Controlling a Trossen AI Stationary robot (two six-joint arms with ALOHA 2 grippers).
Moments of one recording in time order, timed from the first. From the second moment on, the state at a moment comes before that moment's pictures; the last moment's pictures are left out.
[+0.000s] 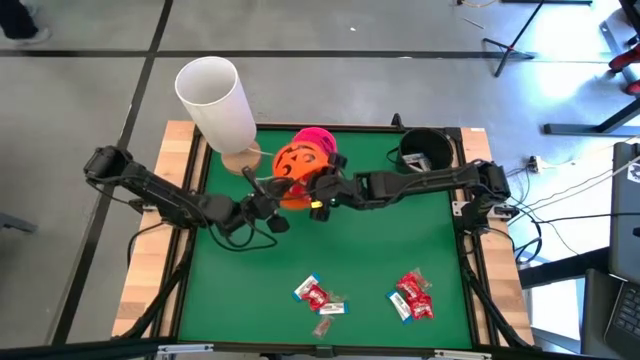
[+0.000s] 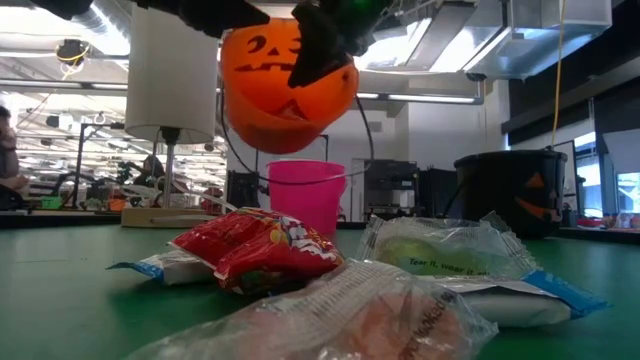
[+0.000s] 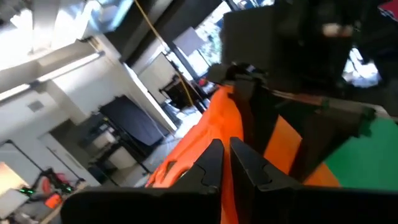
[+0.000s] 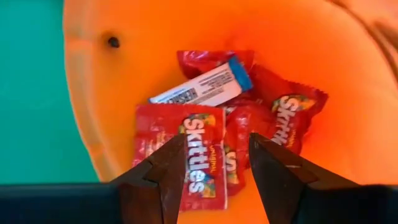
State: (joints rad) left arm -0.31 1.24 0.58 0.79 -0.96 0.71; right arm 0.06 1.83 1.58 -0.47 0.52 -0.04
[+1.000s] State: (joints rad) left arm -0.39 1.49 0.57 0.49 -0.98 0.23; right arm 0.13 2.05 1.52 -0.53 0.43 0.19
